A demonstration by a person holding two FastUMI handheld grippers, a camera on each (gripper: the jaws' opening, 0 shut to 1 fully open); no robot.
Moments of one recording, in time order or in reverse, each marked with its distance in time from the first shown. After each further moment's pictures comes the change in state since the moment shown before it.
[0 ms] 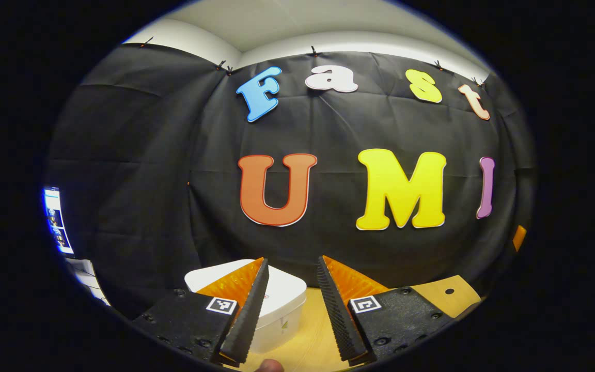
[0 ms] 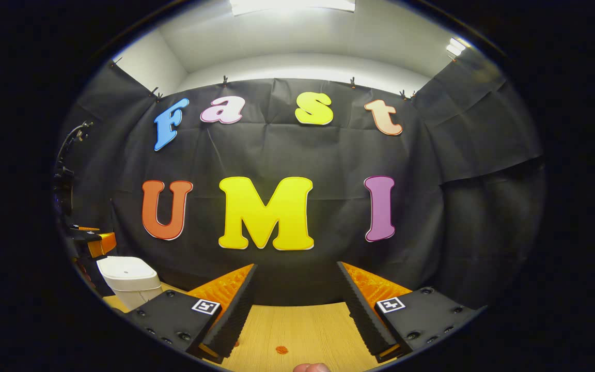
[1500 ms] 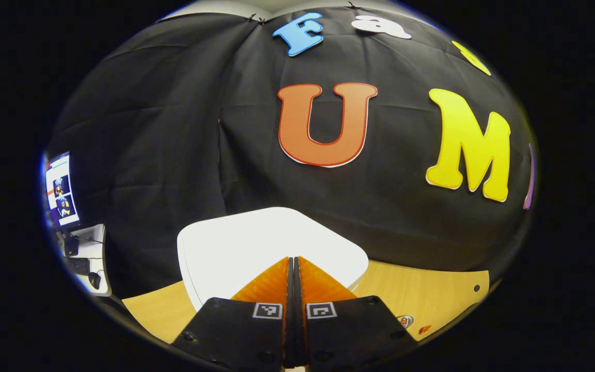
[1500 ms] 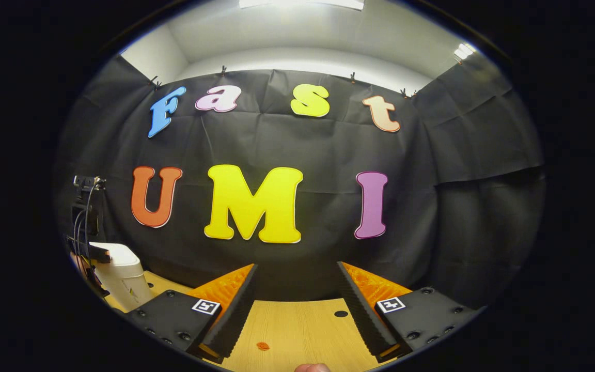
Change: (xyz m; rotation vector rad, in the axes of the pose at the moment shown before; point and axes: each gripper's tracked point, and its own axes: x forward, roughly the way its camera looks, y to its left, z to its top) left arm 0.067 0.045 -0.118 -0.088 0.314 0.209; right arm 0.015 -0.029 -0.019 -0.064 0.050 -0.045
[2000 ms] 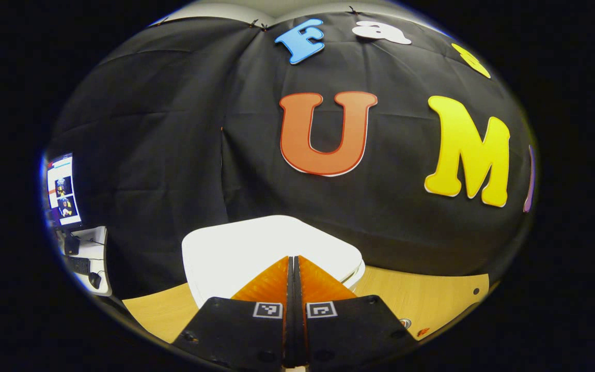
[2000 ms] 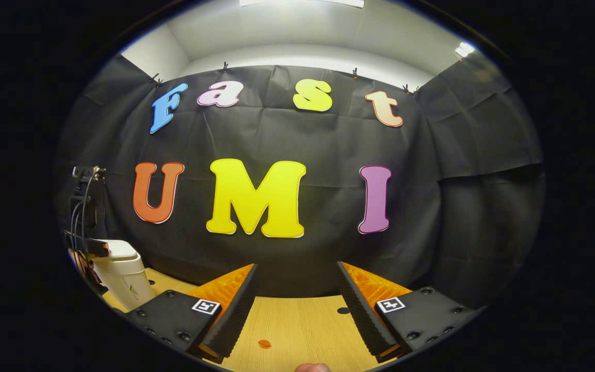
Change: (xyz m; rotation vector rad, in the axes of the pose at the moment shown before) left arm -0.015 -0.003 0.031 -0.002 -0.092 -0.013; right arm 0.002 0.004 -0.009 0.012 0.019 0.014
